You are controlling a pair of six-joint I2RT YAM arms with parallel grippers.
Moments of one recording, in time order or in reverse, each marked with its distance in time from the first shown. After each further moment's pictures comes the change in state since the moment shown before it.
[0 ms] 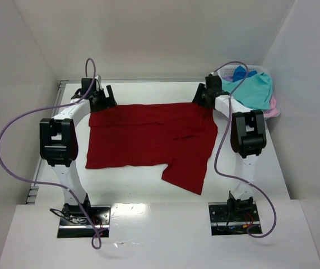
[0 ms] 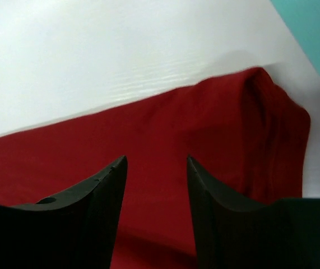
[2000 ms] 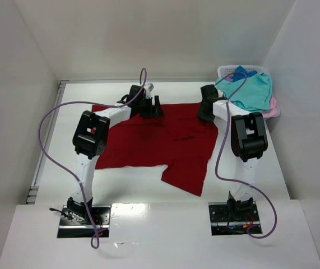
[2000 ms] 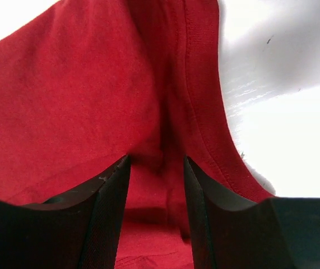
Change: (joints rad) left arm -0.367 0.312 0.175 0.189 0.213 -0.087; right arm 0.037 -0.042 -0.108 -0.216 0.254 0.070
